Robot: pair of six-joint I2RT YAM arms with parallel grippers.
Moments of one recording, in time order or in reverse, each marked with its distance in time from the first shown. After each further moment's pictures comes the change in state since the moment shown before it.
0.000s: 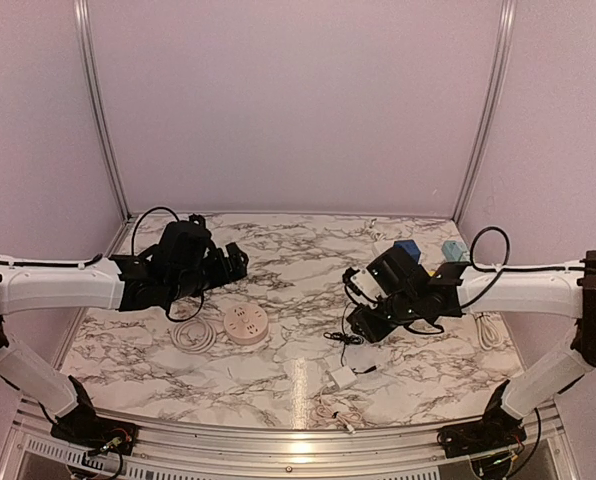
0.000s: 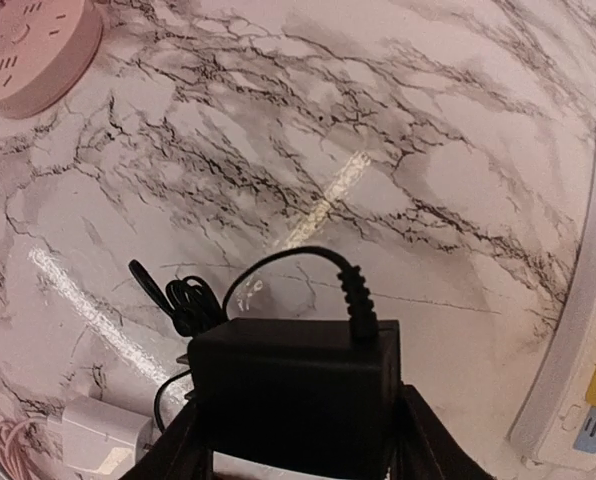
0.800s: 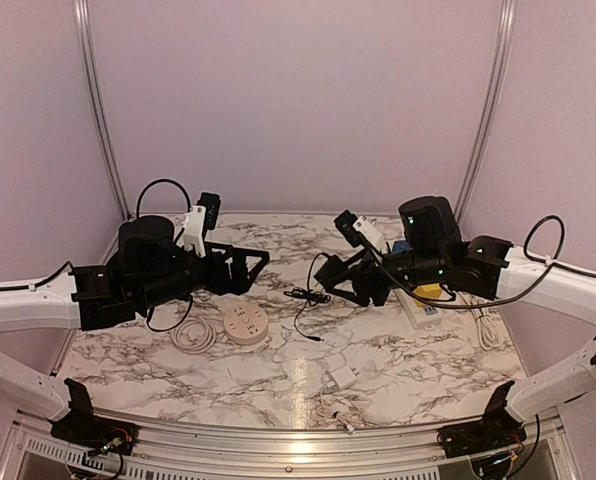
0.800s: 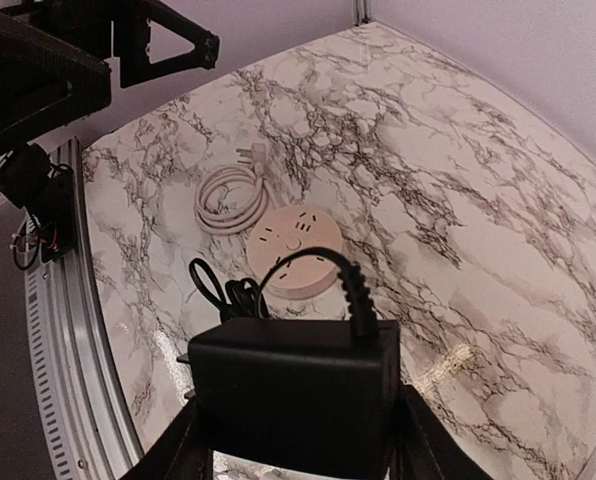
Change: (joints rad) left arm -0.171 -0.254 -0.076 0.142 0.163 0.394; right arm 0.000 -0.215 0.130 0.128 -0.382 -0.111
